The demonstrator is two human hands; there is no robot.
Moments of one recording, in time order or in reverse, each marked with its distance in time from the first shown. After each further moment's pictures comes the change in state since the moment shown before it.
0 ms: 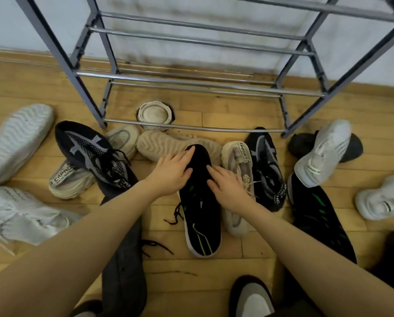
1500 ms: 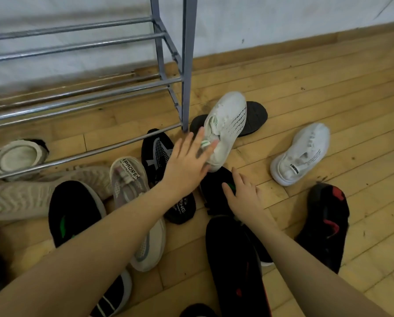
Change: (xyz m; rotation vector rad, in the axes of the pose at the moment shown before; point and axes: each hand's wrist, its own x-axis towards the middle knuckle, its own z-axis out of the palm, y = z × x) left_hand 0.142 0.240 0.098 0.446 0.402 0.594; right_hand -0.103 0.226 -0.043 0.157 0.352 0.634
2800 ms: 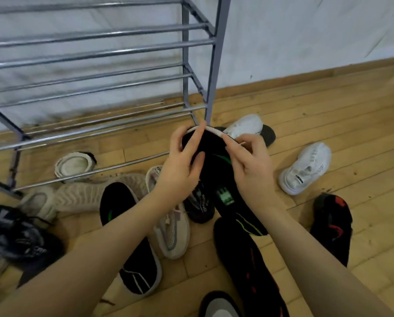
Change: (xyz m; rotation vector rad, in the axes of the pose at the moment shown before) left_hand -0.052 -0.020 -0.148 -0.734 0.339 -0.155; right_hand -0.064 -0.120 -0.113 0.300 0.690 -0.723
